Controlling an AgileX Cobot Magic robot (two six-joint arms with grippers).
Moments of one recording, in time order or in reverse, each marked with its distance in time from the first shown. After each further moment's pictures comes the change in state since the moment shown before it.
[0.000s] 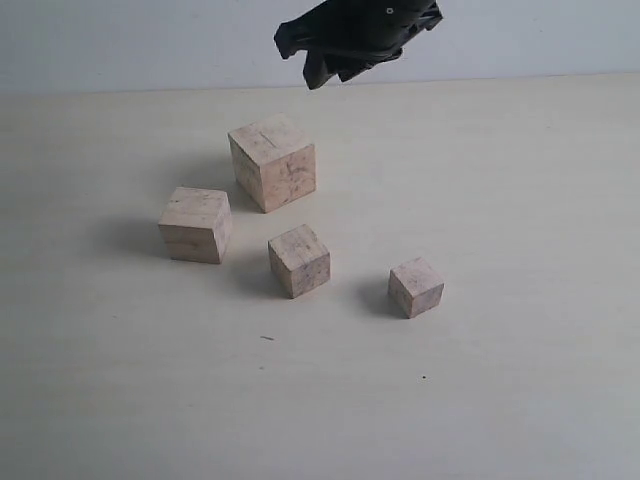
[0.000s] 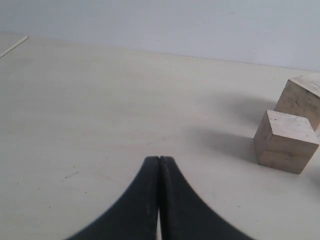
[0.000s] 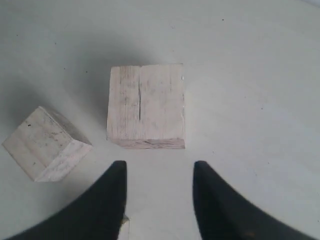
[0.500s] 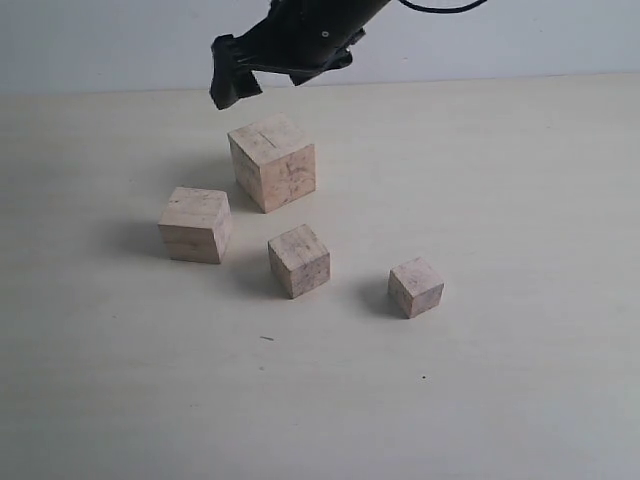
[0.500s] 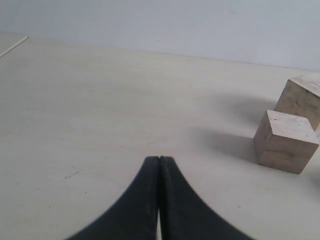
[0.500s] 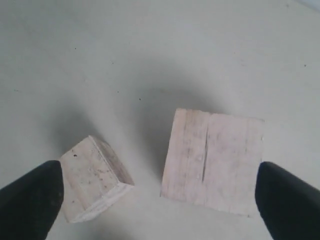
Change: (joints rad) left arm 0.000 0.000 0.000 0.000 0.000 0.000; right arm 0.053 0.165 -0.160 0.193 -0.026 -0.220
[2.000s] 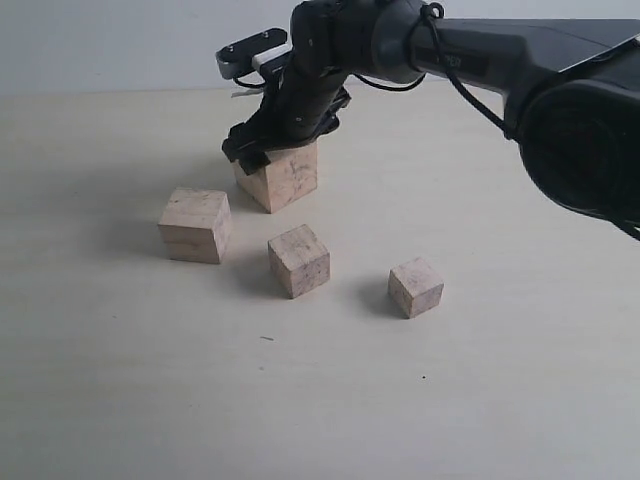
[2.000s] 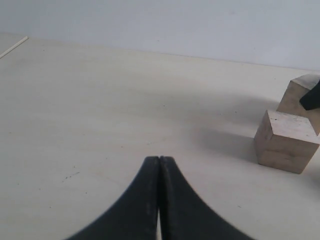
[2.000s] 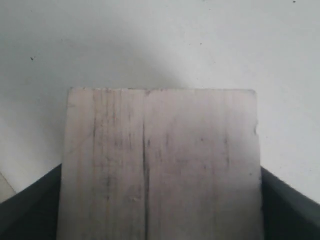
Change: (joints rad) left arm 0.000 0.000 0.000 0.000 0.000 0.000; right arm 0.054 0.303 -0.195 -0.370 -0.020 0.278
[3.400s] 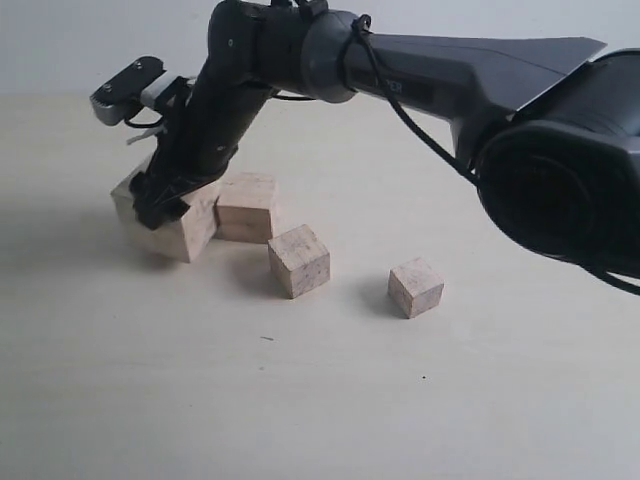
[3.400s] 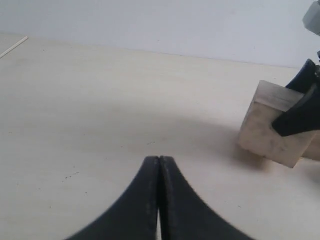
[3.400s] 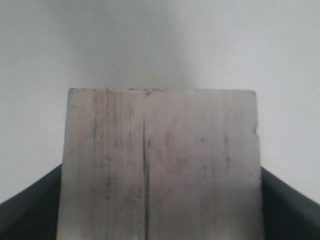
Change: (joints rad) left arm 0.000 0.000 0.000 0.000 0.000 0.000; right arm 0.147 -0.005 -0.056 0.298 0.107 -0.487
